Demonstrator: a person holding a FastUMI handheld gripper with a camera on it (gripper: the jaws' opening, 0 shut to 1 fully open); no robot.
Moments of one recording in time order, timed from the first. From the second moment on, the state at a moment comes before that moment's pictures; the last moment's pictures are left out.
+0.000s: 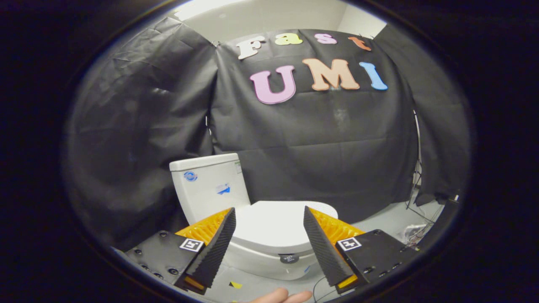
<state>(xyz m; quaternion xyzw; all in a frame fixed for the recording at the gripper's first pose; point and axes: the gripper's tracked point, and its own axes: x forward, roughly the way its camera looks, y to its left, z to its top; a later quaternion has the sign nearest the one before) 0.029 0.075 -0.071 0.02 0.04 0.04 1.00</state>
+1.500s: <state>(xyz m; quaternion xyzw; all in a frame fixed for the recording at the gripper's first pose) 0.094 0.042 -0.271 0.44 0.22 -0.19 0.85</state>
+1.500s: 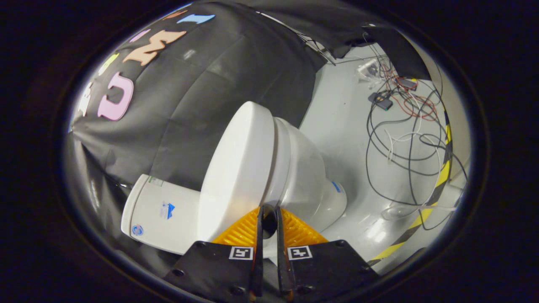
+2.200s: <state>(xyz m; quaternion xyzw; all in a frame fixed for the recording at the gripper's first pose) 0.091 0.052 -0.278 0.53 0.22 -0.17 0.80</state>
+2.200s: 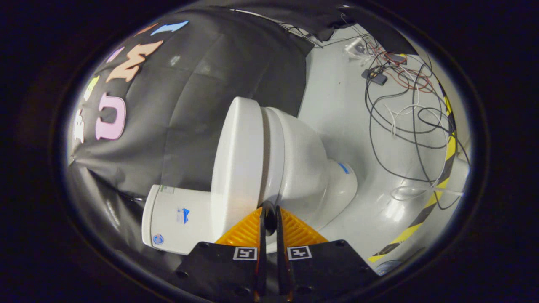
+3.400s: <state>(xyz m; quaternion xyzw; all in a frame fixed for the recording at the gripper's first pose) 0.101 0.073 -0.170 0.35 0.22 -0.21 0.89</state>
